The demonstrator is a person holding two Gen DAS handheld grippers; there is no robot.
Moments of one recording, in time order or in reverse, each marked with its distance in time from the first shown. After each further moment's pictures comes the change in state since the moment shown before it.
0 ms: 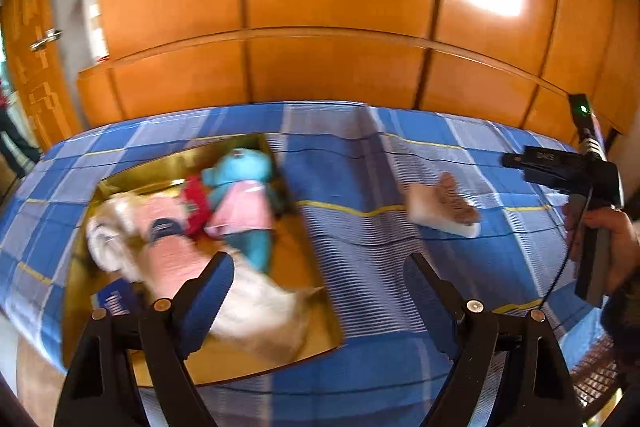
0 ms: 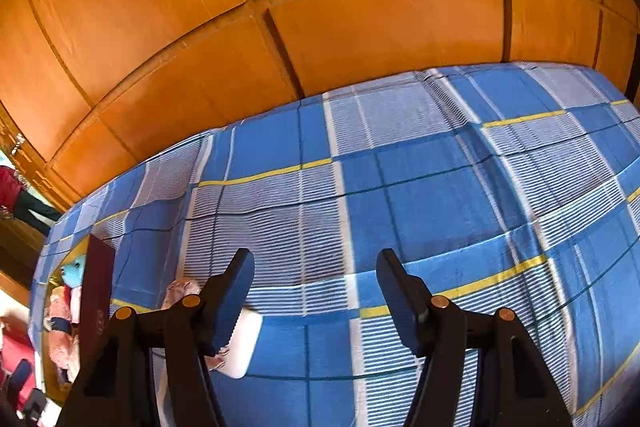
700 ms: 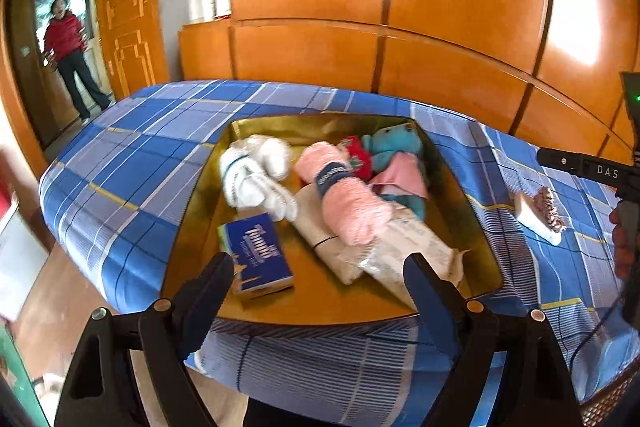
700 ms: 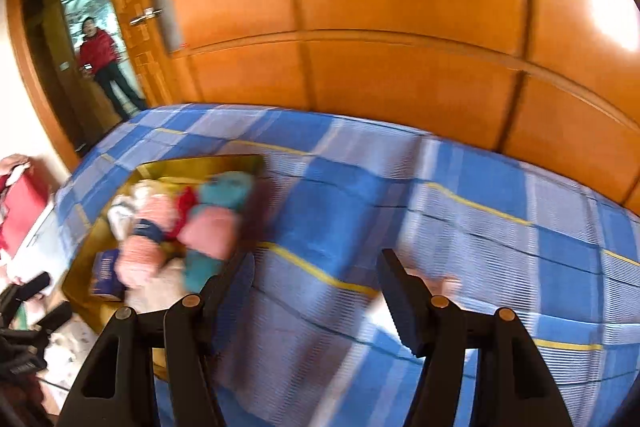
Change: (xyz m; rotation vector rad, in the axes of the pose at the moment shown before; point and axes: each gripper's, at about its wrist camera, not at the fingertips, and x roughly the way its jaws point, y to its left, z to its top) left arm -0.045 0.113 -0.062 -0.219 -0.035 0.222; right arm -0.031 0.190 -0.051 -0.511 -0.013 0.169
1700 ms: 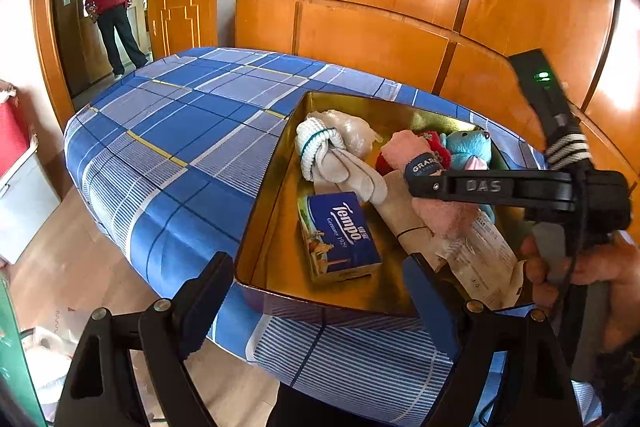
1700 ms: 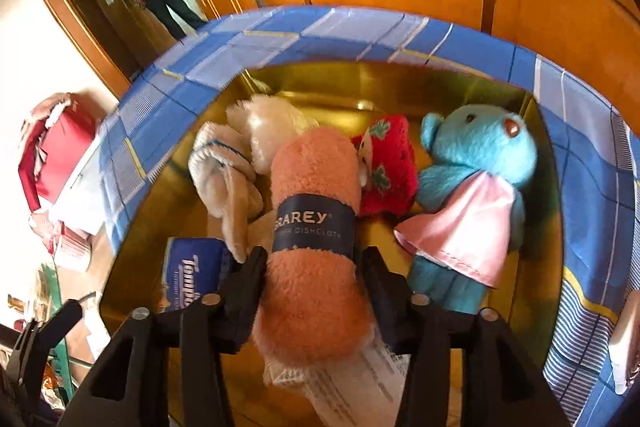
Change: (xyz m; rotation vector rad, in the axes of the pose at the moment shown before) left arm 0.011 0.070 -0.020 -0.188 0.033 0.075; right arm 0.126 0.193 0.000 -0.110 0.283 0.265
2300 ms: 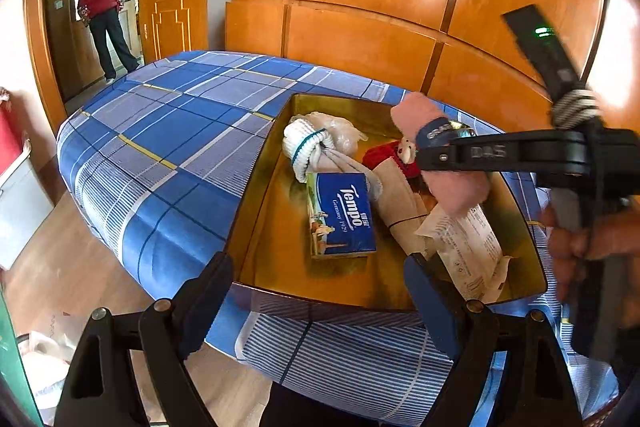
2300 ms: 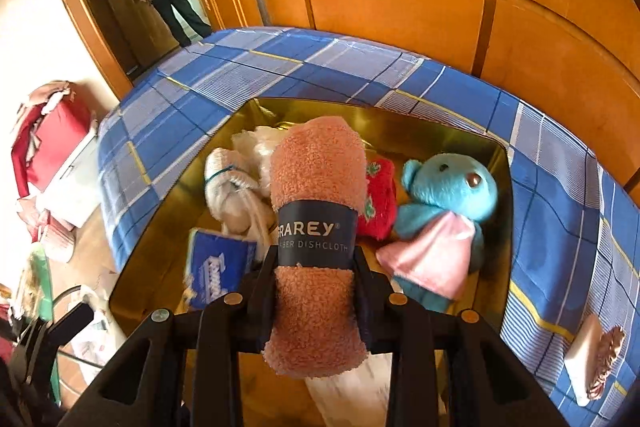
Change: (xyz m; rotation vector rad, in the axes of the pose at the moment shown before) left arm -0.003 -0.005 -0.003 0.011 -0.006 -0.033; right arm -0.022 0.016 0.017 -0.076 -0.024 -0.091
